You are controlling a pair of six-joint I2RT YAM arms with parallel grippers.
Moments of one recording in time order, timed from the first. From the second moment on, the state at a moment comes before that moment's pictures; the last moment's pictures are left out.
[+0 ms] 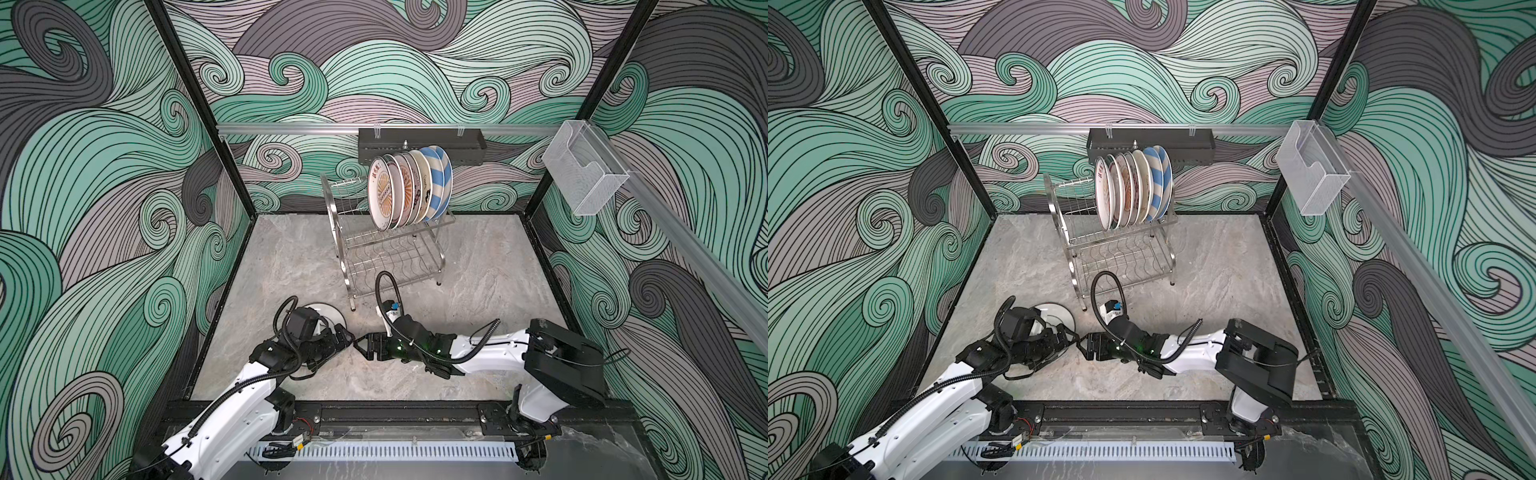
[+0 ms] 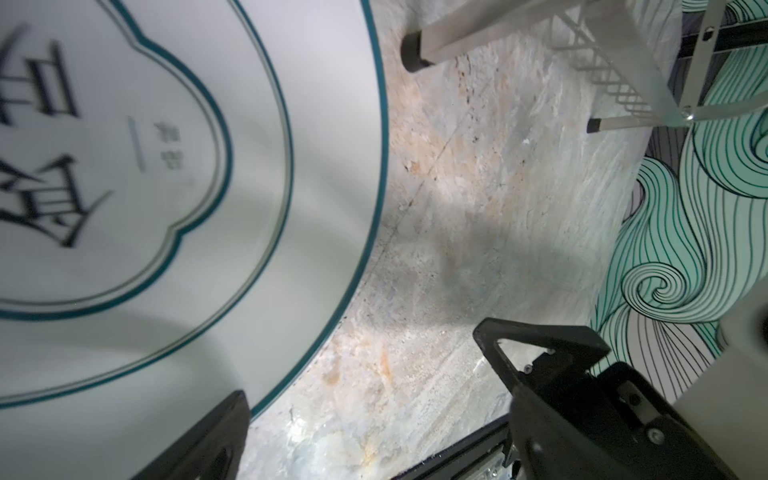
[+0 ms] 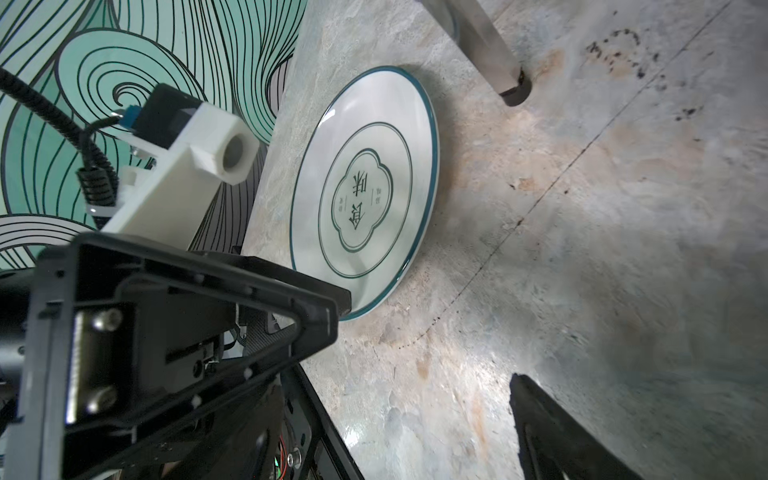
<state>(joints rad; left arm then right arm) -0.44 0.73 0.38 -0.59 0.31 -0.94 1.15 1.65 0.70 0.39 -0.07 0.96</state>
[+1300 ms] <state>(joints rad) 0.14 0.85 0.75 -0.77 0.48 -0.41 1.19 2.09 1.01 0.52 0.10 1.22</state>
